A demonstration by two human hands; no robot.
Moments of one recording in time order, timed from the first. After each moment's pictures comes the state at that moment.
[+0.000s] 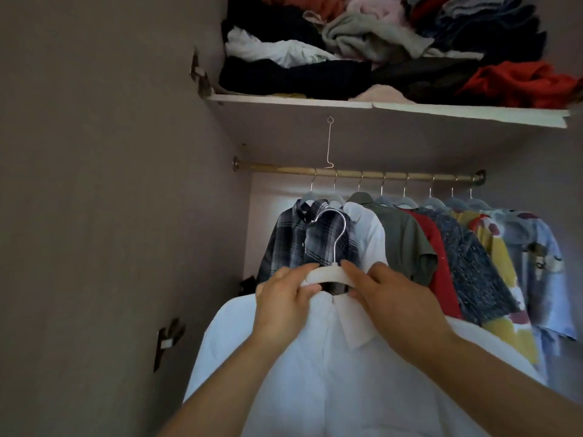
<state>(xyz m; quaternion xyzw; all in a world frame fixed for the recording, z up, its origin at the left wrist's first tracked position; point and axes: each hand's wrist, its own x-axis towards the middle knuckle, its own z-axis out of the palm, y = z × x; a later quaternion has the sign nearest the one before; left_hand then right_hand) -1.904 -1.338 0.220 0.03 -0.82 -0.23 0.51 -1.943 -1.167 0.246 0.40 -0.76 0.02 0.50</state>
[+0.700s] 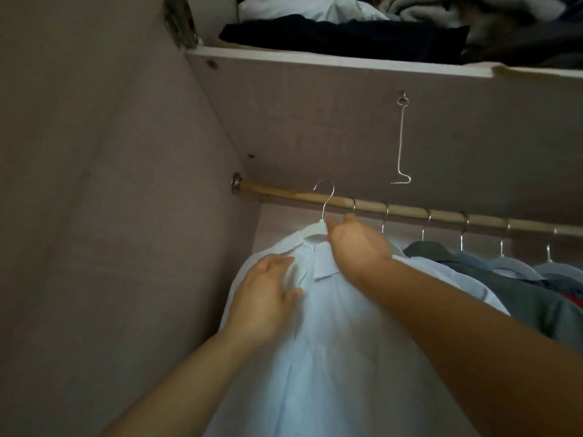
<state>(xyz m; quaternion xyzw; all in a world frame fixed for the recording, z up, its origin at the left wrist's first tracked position) -2.097 -1.521 0.321 0.06 -0.82 -0.12 0.56 -2.162 -1.398 0.418 0.34 -0.81 0.02 0.49</state>
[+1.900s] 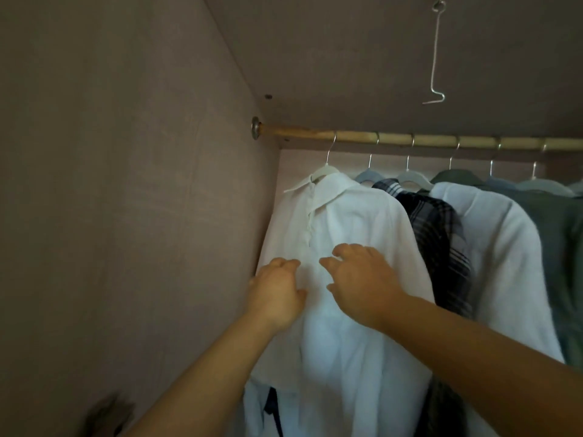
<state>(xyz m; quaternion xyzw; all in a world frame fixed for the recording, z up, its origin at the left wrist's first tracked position) -2.069 -1.518 0.241 0.19 -0.90 -0.11 0.38 -2.136 -1.391 0.279 0.46 -0.80 -0.04 0.38</state>
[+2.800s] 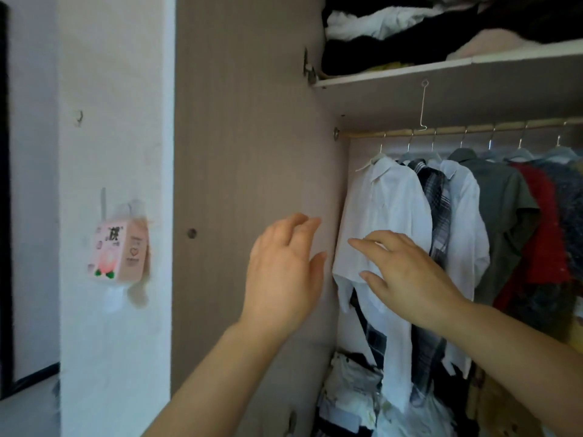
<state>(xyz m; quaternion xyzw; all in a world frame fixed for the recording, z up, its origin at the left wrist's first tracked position) -1.636 -1.259 0.197 0.17 -0.79 0.06 0.58 -1.803 -1.158 0.210 0.62 -0.68 0.17 0.36</state>
